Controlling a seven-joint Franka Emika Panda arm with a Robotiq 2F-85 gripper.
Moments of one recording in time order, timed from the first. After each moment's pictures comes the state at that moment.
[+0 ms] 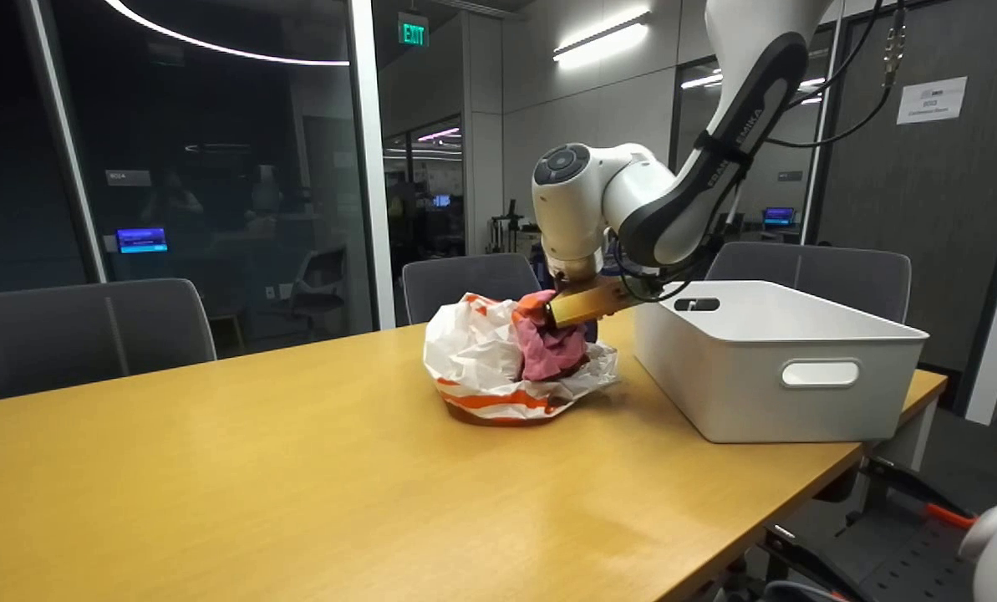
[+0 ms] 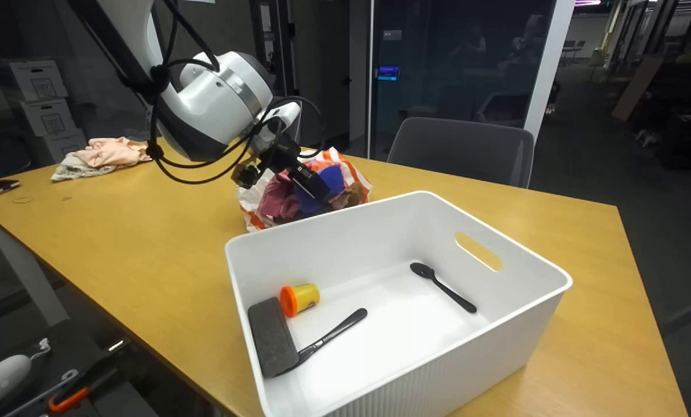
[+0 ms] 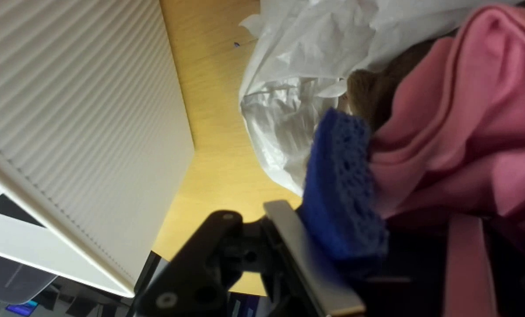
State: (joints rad) arm 0.06 0.36 0.19 -2.13 -1.26 2.45 1.64
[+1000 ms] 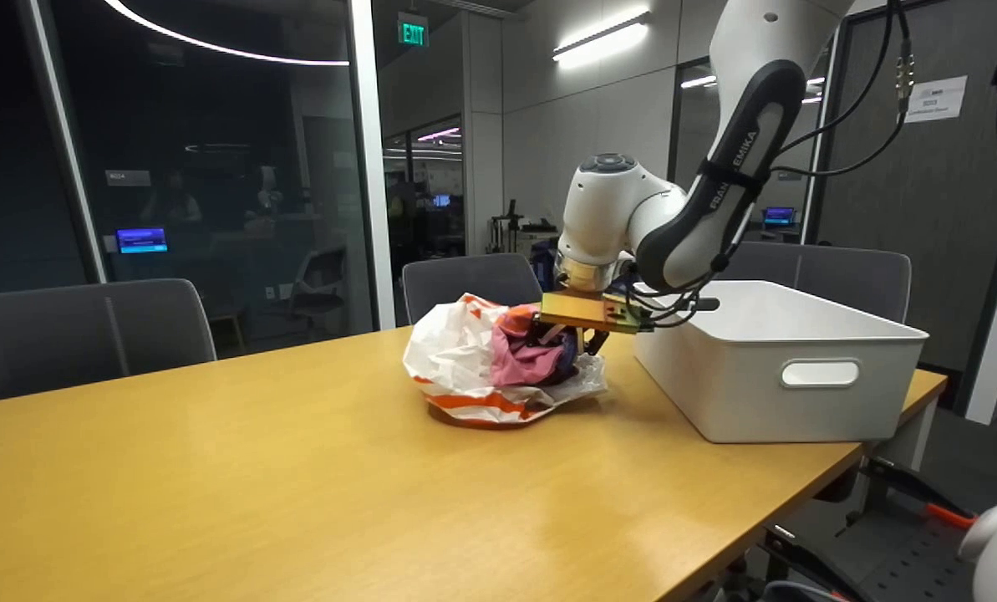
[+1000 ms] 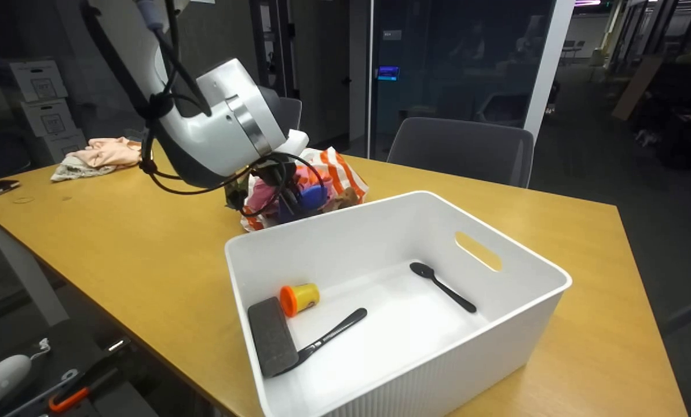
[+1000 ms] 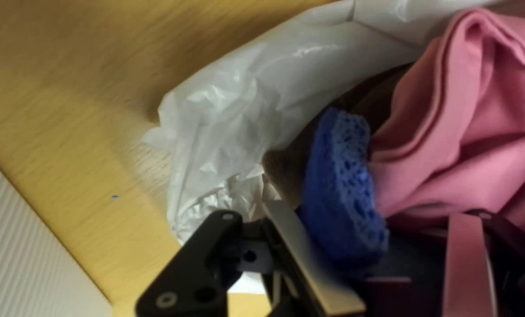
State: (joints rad) arm 0.08 0.41 0.07 -2.20 -1.02 2.93 1.69
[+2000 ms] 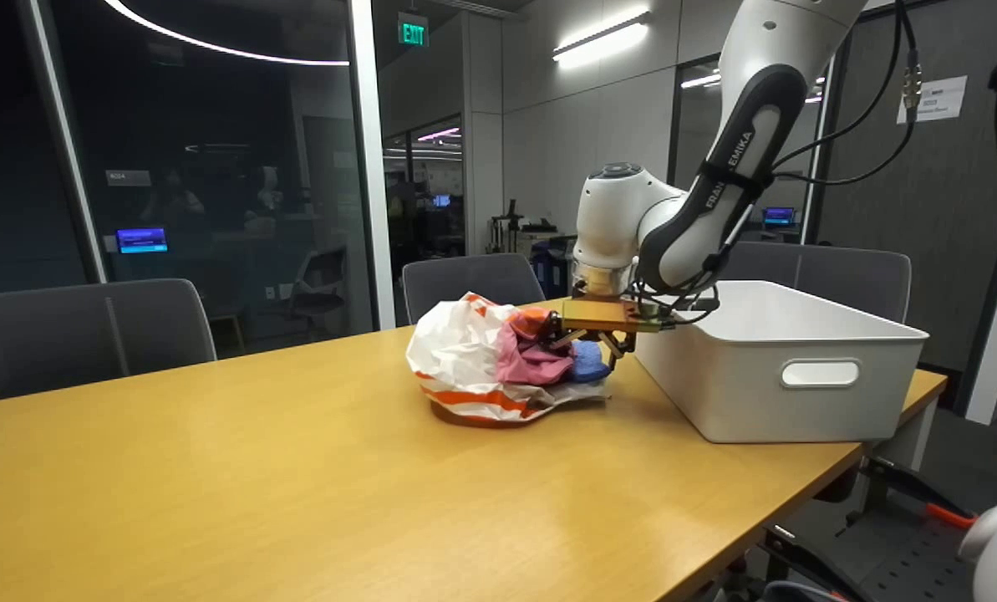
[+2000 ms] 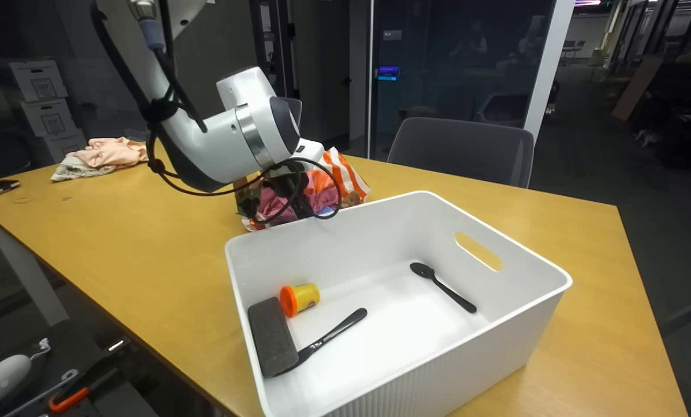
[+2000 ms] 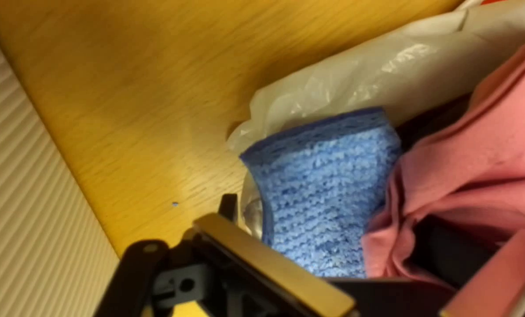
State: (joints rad) arm -0.03 0.42 0.14 -2.23 -0.86 2.87 1.45
